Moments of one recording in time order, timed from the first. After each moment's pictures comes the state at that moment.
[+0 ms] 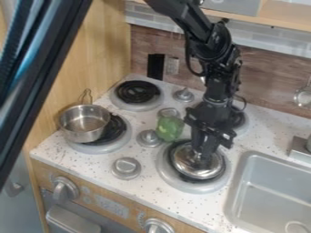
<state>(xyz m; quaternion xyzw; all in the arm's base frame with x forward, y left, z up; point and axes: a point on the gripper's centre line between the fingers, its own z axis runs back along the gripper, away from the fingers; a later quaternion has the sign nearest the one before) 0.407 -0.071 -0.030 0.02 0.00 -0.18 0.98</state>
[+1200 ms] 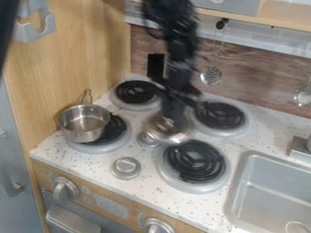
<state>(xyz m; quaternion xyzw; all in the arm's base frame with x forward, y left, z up) 0.412 0.023 0.025 0.00 -0.04 -0.05 1.00</state>
